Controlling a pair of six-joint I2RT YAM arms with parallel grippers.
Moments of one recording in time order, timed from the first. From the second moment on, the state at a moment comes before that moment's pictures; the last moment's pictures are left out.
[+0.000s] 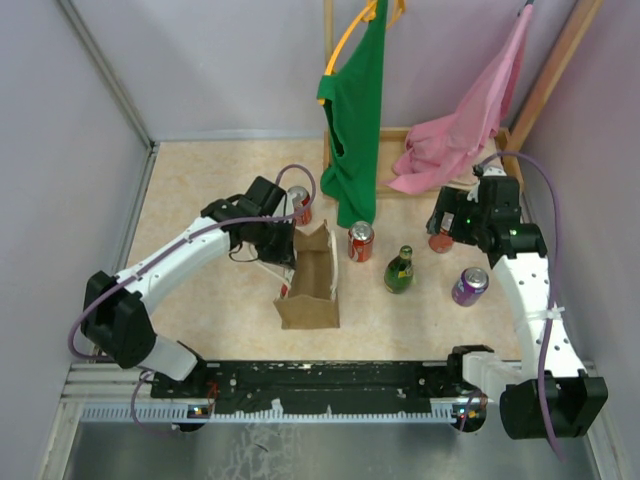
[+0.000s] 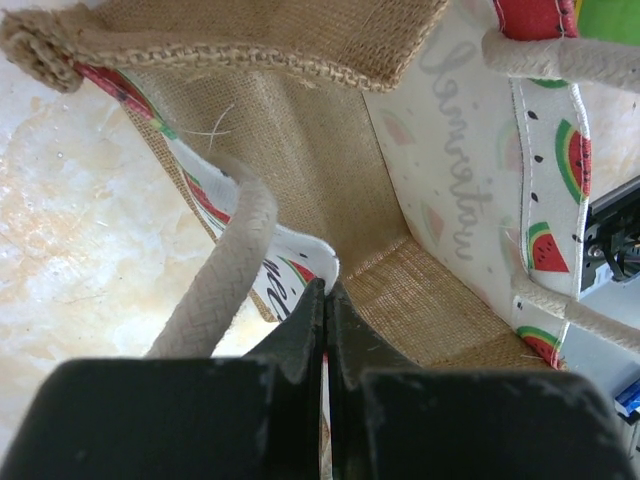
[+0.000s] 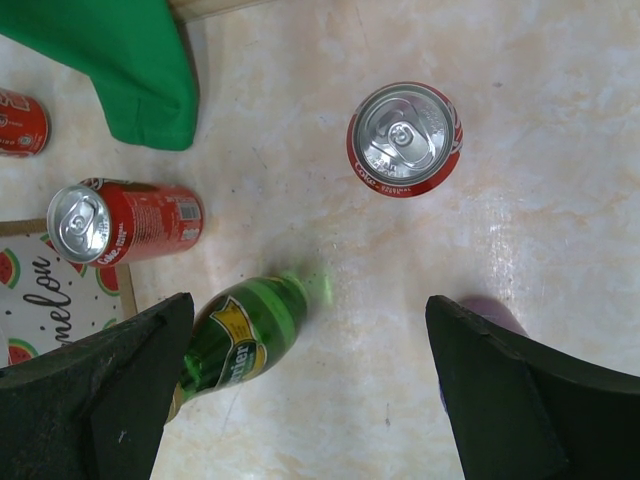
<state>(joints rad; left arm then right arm) -0.62 1.49 1.23 -0.81 0.24 -0.39 0.03 1.05 1.07 -0.77 -0.07 0.27</state>
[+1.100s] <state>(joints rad) -0.63 1.39 1.23 -0.81 0.23 -0.29 0.03 1.03 1.05 -0.78 -0.07 0.27</state>
